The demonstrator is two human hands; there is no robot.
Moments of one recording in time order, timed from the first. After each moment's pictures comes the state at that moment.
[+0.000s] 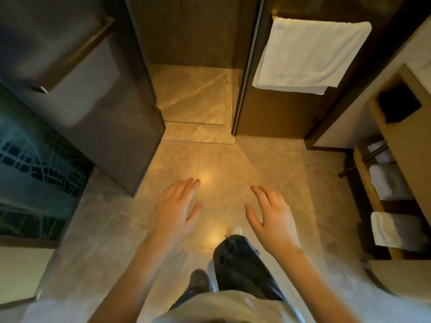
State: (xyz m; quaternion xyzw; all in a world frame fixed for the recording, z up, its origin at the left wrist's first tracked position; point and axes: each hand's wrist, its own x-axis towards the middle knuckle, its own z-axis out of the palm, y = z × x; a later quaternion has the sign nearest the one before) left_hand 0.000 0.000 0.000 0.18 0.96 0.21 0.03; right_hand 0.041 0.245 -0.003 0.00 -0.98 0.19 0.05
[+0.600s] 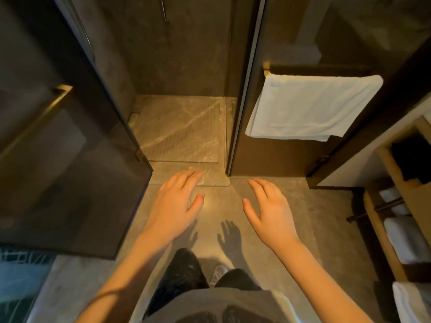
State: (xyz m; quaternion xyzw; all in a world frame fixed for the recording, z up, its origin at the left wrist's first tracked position) left_hand -0.364 0.092 0.053 0.19 0.96 0.22 0.00; right_hand -0.322 0.332 0.017 0.01 -0.98 0.18 0.08
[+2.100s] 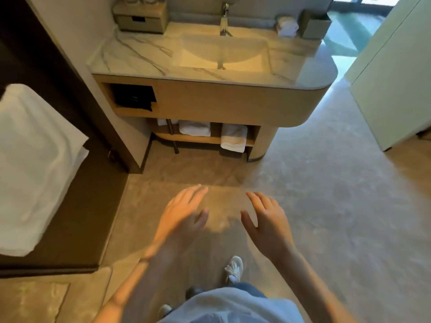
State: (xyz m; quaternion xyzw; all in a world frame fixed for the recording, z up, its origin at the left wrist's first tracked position) left_hand -0.344 0.404 0.002 0.78 0.58 0.14 0.19; right_hand -0.120 0.377 -0.006 -0.67 -0.72 0.11 0.17
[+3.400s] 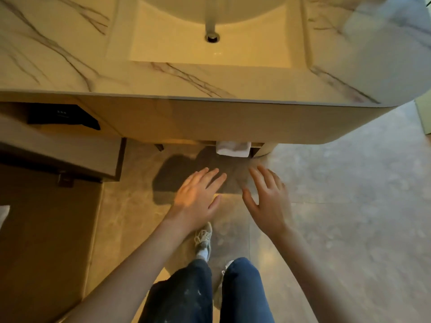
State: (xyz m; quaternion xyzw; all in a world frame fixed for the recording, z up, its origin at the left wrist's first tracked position) left_hand -0.252 0.835 -0.161 0.84 0.50 0.02 0.22; right_hand -0.049 0.796 -0.165 -0.71 -0.67 0.17 0.14
